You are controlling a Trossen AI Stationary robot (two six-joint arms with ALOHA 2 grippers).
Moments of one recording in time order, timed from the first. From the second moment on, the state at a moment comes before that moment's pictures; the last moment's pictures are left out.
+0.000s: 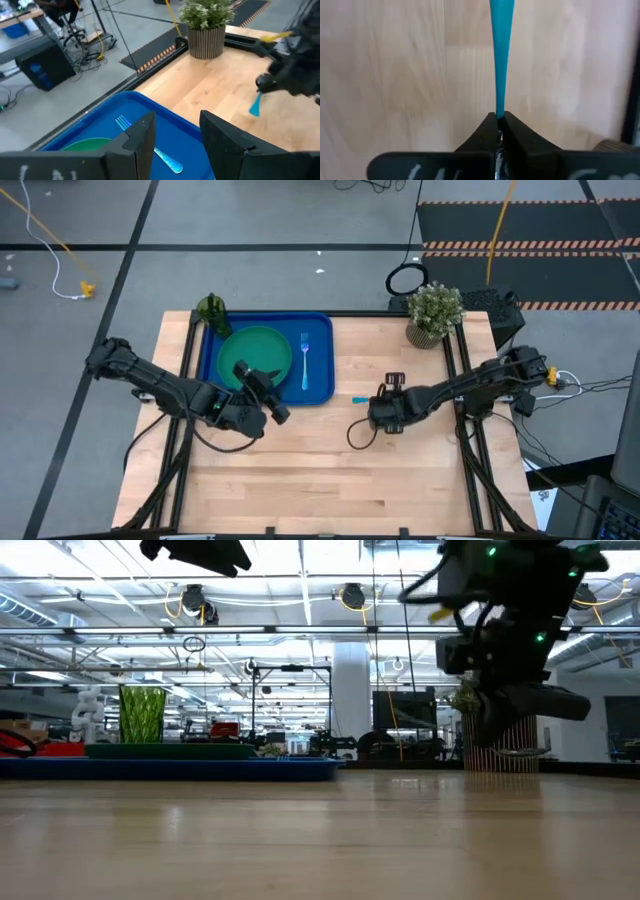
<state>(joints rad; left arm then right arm) -0.39 1.34 1.11 -0.57 -1.03 -0.61 0.23 1.55 0.83 -0.79 0.53 0.17</state>
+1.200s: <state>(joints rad) -0.33 1.65 1.11 0.33 -0.67 0.01 0.50 1.54 0.83 -0.44 1.57 -0.23</state>
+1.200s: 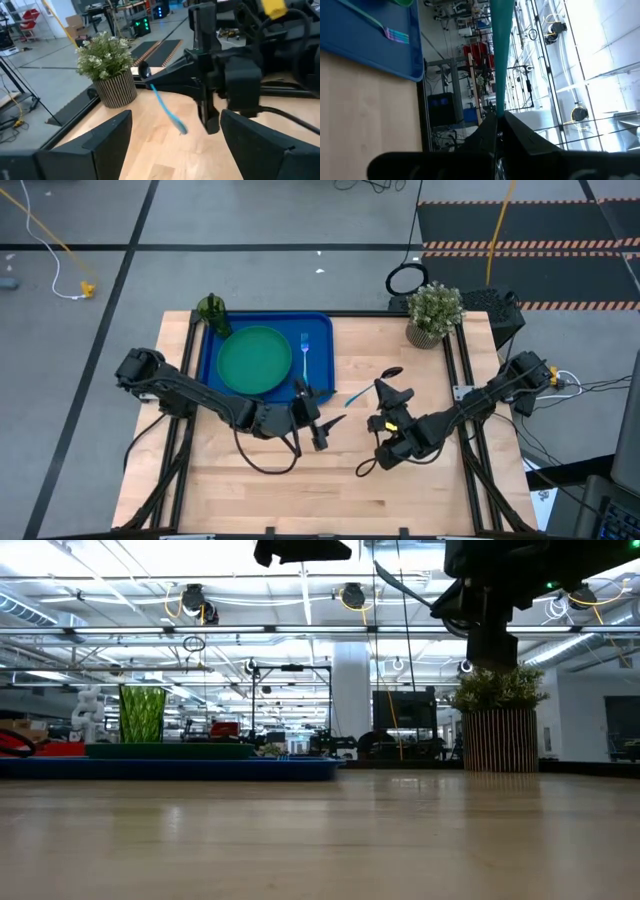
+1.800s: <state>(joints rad) -0.32 1.65 1.11 0.31 -0.67 -0.13 0.44 1.54 0.83 -0.32 1.57 -0.39</state>
